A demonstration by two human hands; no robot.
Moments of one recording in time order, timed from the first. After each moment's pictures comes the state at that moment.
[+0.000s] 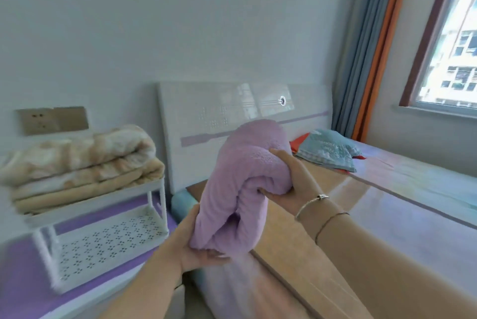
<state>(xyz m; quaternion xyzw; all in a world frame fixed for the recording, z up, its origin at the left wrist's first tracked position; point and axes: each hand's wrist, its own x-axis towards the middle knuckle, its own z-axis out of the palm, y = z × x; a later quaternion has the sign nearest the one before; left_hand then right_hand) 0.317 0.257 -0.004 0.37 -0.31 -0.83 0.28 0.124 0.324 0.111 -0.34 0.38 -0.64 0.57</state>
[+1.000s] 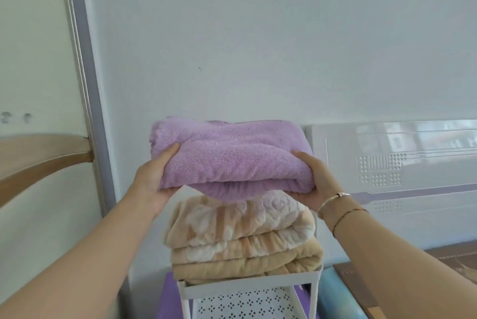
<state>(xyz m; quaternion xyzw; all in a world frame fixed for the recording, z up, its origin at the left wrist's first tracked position) 0.630 0.046 0.170 0.41 -0.33 -0.45 0.72 0.340 -0.011 0.166 -0.41 0.36 -0.53 0.65</state>
